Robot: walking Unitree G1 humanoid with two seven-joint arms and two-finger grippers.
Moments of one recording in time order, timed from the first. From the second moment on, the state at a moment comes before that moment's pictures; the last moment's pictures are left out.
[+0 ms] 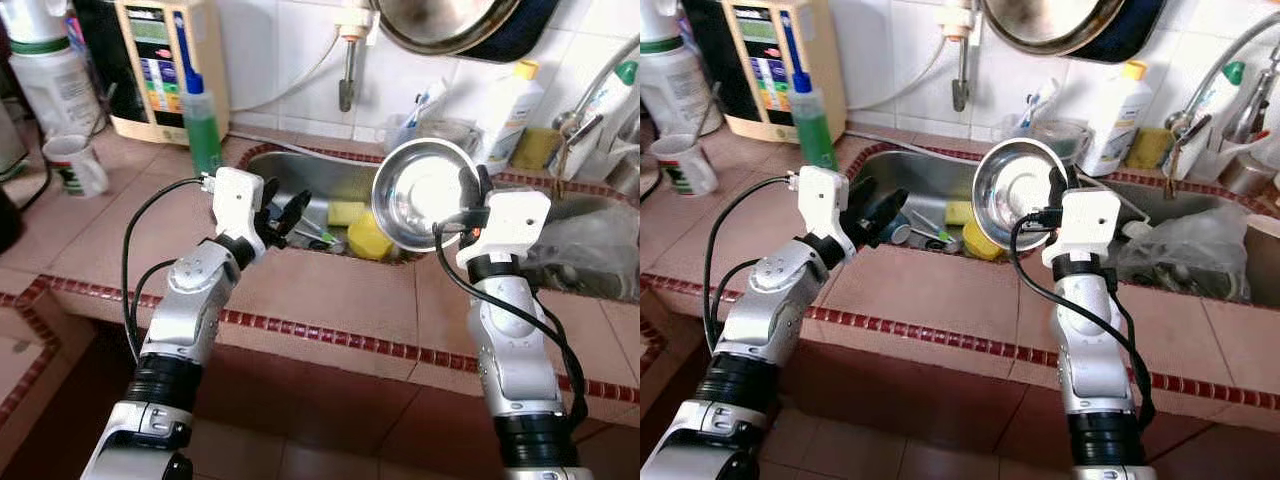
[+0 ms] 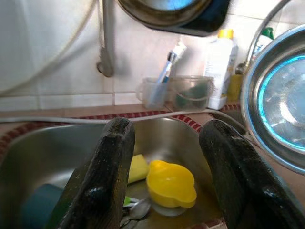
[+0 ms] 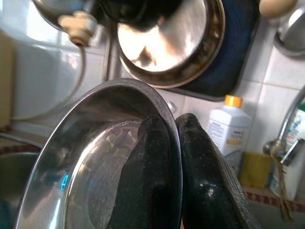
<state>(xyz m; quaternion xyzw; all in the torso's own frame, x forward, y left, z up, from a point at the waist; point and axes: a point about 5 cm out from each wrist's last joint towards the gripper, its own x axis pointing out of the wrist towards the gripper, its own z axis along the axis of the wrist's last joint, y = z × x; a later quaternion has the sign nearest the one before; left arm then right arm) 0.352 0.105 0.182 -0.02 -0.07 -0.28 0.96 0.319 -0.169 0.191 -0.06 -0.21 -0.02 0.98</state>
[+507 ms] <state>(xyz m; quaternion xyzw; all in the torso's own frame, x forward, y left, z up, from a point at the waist) 0.350 0.097 0.181 -0.02 -0.07 -0.30 0.95 0.320 -0.172 0.188 -0.06 -0.20 -0.02 0.98</state>
